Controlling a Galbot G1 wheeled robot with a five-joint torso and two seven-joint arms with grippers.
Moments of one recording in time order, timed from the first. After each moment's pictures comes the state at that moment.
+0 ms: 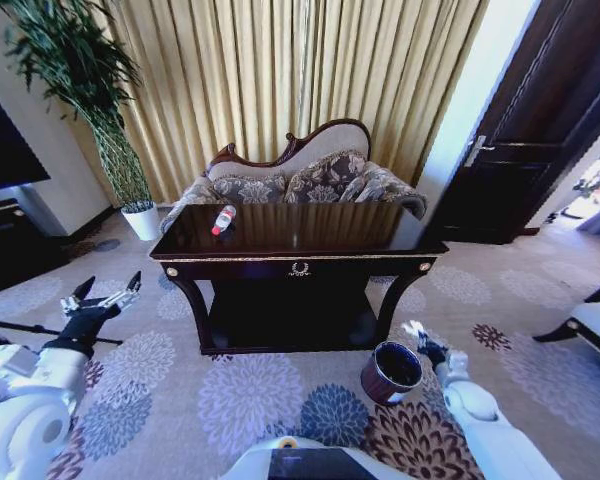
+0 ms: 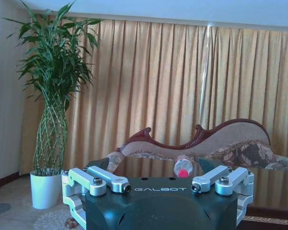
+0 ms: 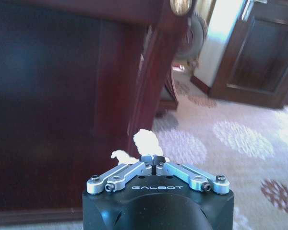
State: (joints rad) left arm 1.71 -1.17 -1.12 -2.37 -0.75 0.27 0.01; right arm -1.34 1.05 0.62 1.27 0.37 0.01 0.00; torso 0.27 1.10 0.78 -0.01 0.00
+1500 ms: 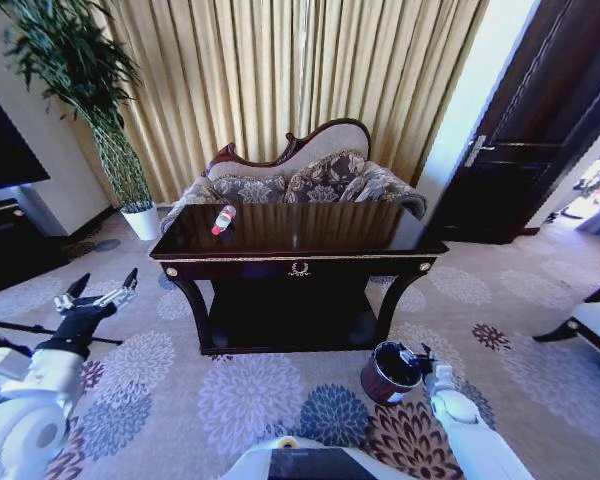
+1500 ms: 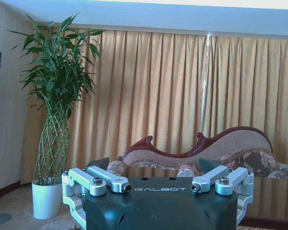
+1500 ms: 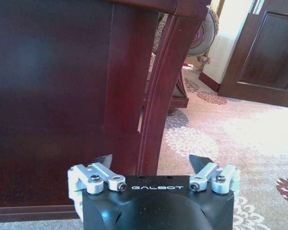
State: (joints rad) left arm 1.72 -1.17 -1.16 -2.39 -0.78 0.25 0.01; right arm -1.29 1.10 0.60 1.19 0.33 0.07 -0.04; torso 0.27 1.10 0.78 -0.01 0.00
